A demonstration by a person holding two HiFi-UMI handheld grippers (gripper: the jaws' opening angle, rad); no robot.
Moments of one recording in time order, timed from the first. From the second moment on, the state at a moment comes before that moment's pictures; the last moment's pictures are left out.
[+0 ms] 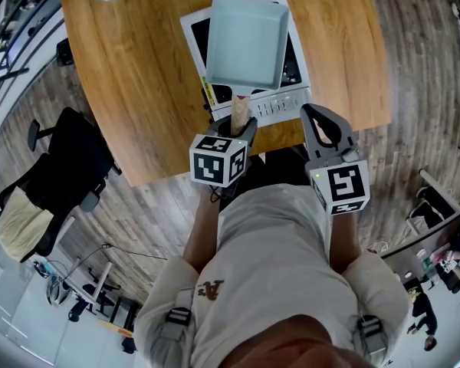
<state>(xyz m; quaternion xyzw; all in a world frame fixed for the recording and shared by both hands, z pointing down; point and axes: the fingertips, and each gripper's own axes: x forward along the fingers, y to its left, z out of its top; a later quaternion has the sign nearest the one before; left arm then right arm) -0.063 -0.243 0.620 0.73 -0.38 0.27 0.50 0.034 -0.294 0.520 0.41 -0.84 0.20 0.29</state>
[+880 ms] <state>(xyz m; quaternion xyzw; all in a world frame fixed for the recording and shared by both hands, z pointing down) -0.063 -0.246 0.619 0.74 -0.39 0.31 0.46 0.036 -0.294 0.519 0.40 -0.85 0.20 0.29</state>
